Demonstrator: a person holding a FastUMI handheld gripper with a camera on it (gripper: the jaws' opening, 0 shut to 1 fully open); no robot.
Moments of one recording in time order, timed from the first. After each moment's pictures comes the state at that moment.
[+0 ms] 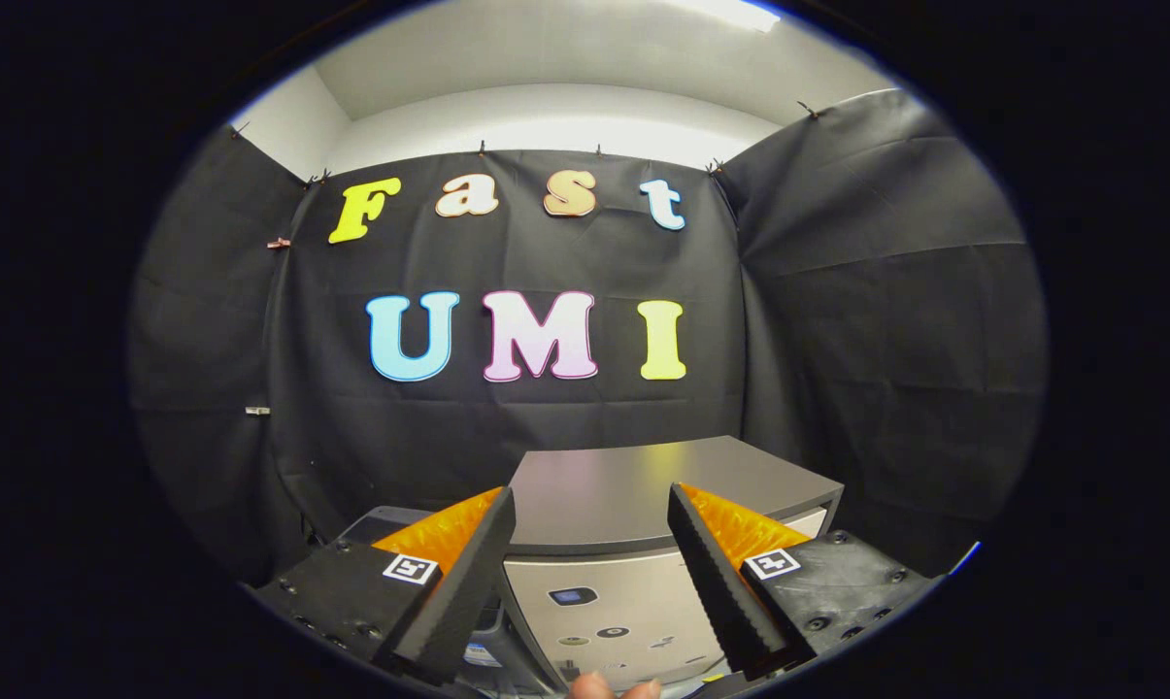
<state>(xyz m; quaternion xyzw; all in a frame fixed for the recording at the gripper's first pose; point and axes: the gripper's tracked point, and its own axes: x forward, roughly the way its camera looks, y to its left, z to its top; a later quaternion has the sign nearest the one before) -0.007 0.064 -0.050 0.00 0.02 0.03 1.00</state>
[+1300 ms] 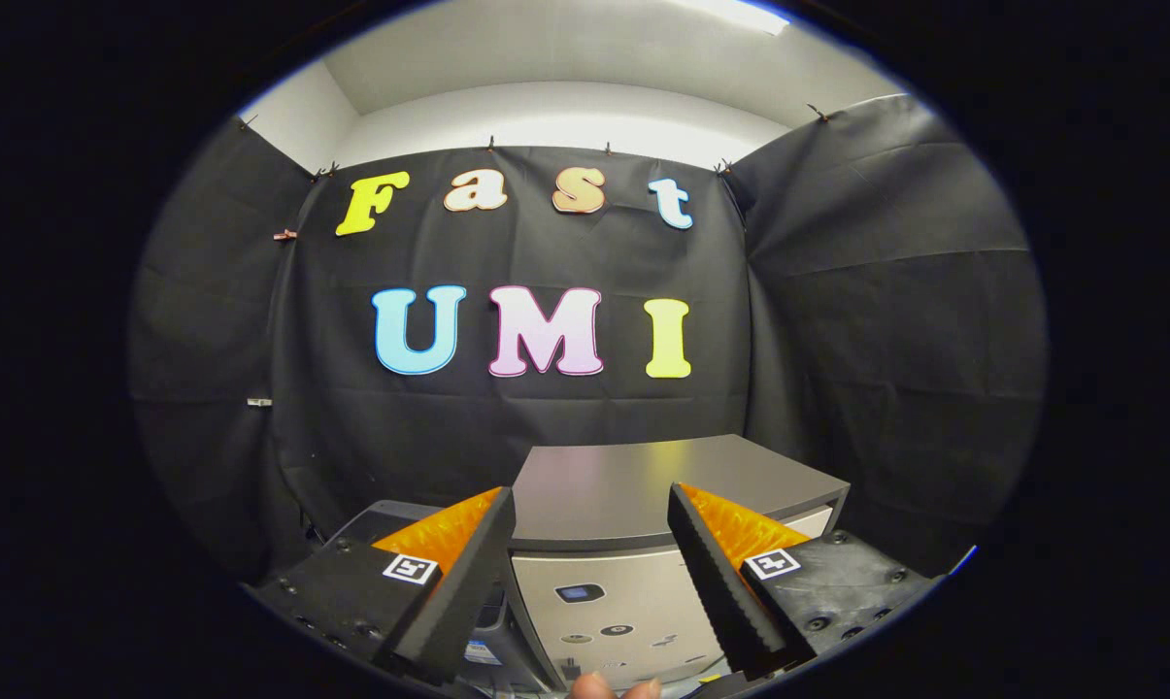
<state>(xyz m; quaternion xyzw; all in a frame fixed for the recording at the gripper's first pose) -0.007 0.072 -0.055 -0.01 0.03 0.03 1.00</state>
